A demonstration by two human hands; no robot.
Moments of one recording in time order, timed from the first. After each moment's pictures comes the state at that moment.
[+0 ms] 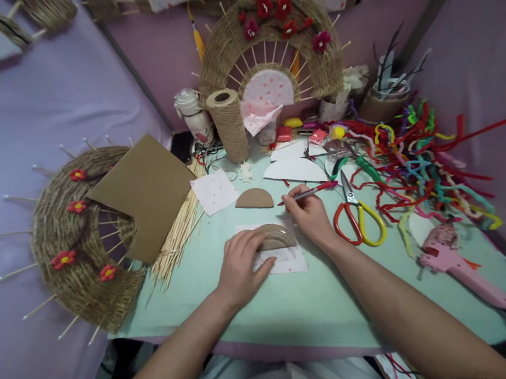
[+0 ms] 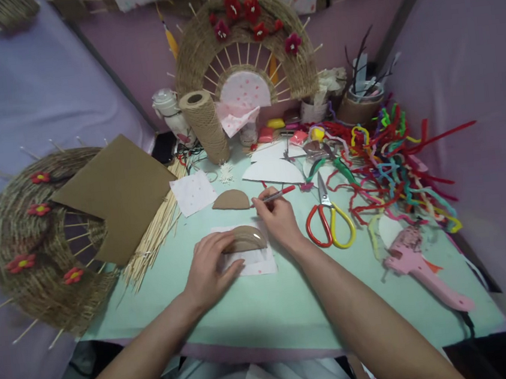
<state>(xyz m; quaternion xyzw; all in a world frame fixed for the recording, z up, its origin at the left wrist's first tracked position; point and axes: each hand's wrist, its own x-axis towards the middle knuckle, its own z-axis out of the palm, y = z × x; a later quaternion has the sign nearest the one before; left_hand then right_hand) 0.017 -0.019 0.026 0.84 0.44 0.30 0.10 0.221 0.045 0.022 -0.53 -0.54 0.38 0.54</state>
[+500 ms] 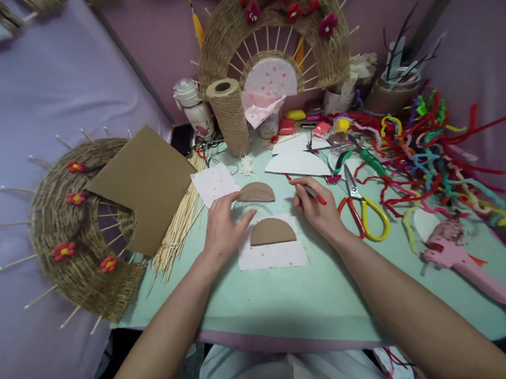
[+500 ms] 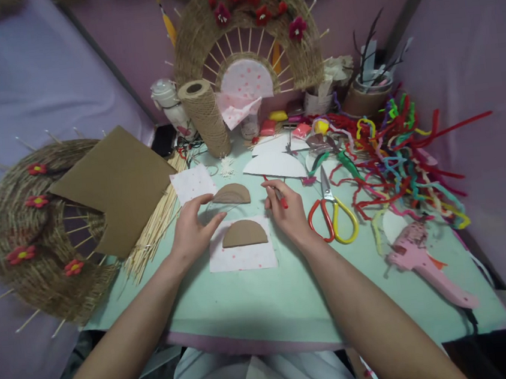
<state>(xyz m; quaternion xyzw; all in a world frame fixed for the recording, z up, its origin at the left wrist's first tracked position) 0.010 0.043 0.045 0.75 0.56 0.33 0.12 0.235 0.042 0.025 -0.55 -0.56 0.35 0.52</state>
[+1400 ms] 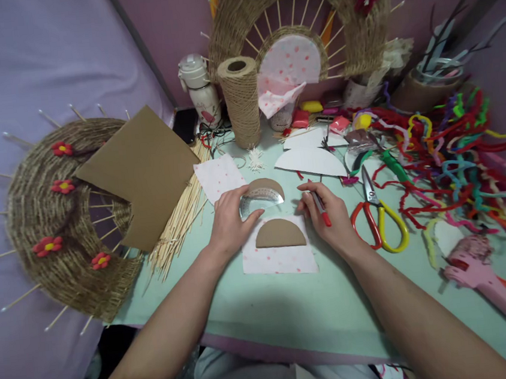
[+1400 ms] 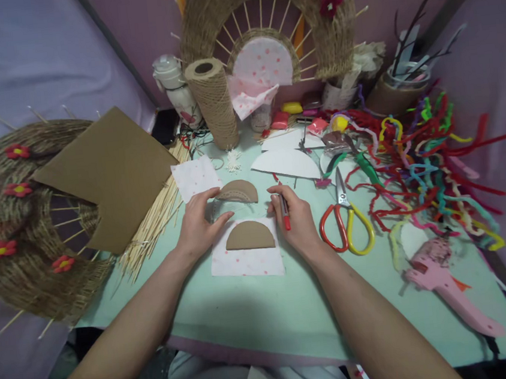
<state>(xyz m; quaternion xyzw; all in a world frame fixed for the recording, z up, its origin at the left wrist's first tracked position) 0.006 0.055 0.025 0.77 0.53 0.33 0.12 0.229 0.035 0.027 -0.56 -0.61 0.33 0.45</state>
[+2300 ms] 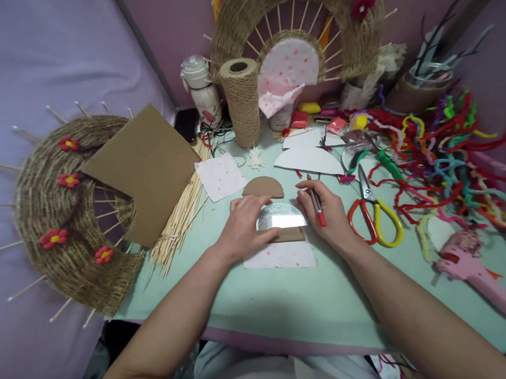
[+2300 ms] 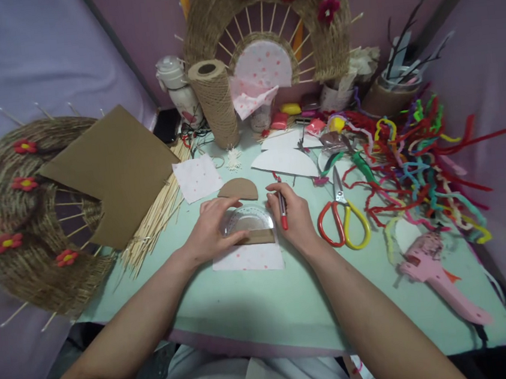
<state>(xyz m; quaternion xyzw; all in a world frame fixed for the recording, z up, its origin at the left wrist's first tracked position) 0.016 0.039 0.039 0.85 0.41 0.26 0.19 0.225 0.032 0.030 -0.58 -0.61 0.30 0.45</state>
